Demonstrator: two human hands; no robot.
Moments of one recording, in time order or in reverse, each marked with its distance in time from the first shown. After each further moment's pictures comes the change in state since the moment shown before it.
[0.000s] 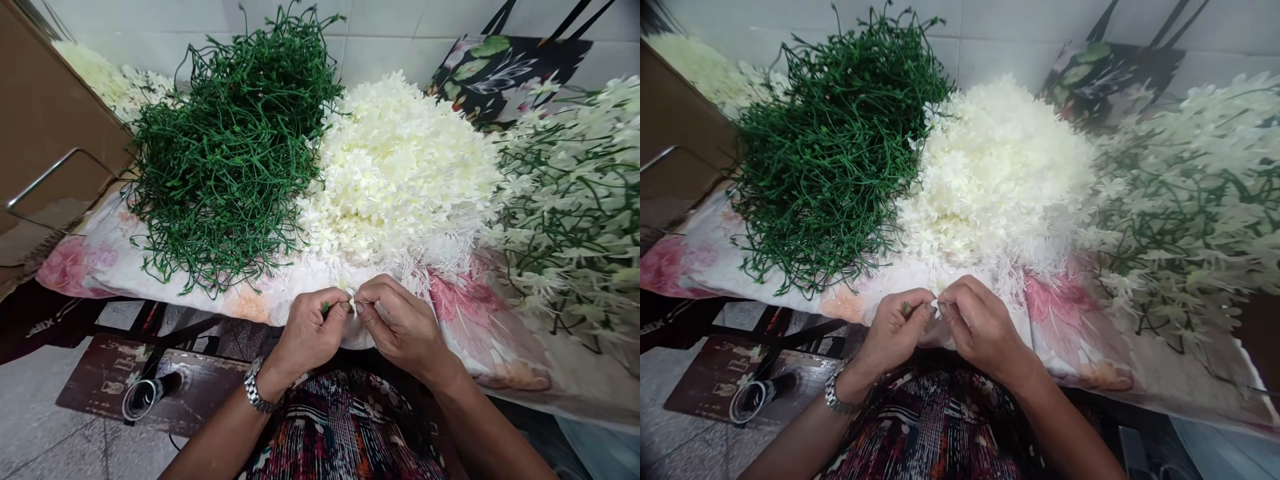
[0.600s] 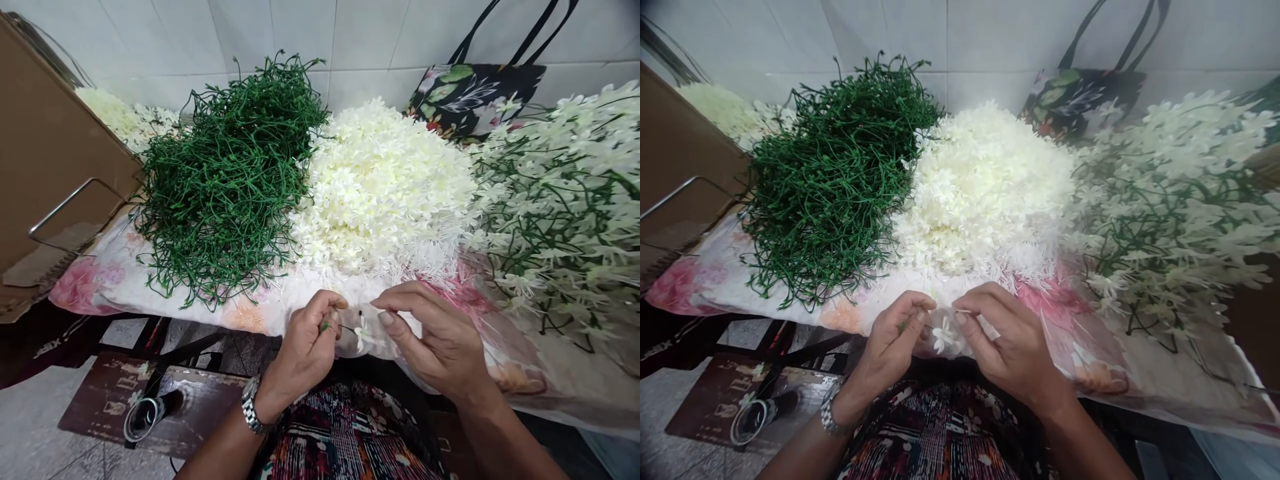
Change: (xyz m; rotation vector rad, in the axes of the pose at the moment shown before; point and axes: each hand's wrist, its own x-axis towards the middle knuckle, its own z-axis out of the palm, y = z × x) left_hand -0.009 0.002 0.004 -0.042 0.001 -0.022; right_hand -0.006 -0.010 -0.035 0.003 0.078 0.095
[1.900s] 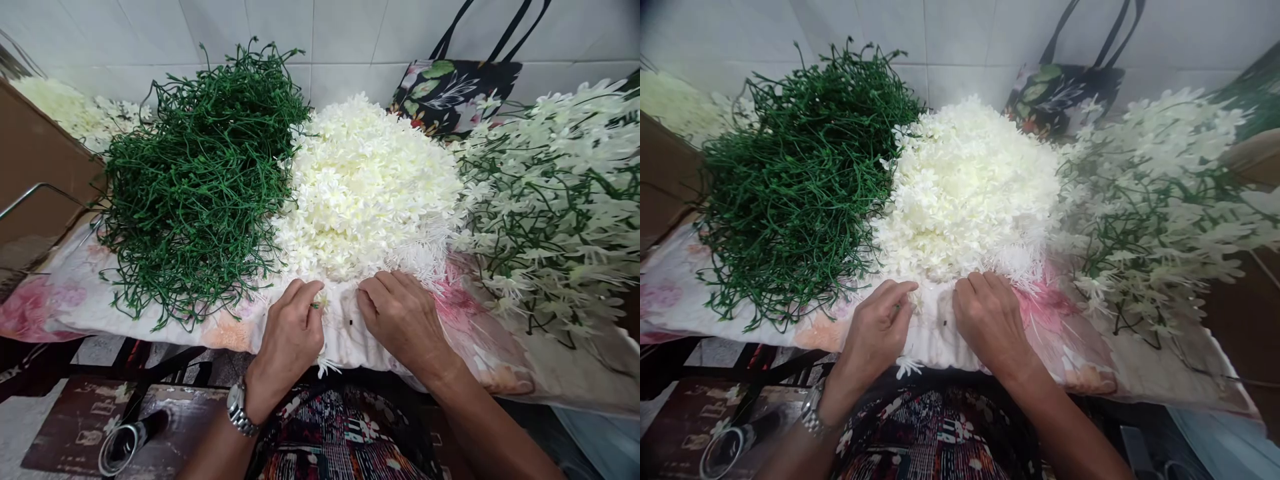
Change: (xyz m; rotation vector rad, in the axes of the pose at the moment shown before) left_hand 0.030 -0.003 -0.005 0.616 0.154 0.219; right_hand 0.012 0.033 0.020 -0.838 -0.119 -0.051
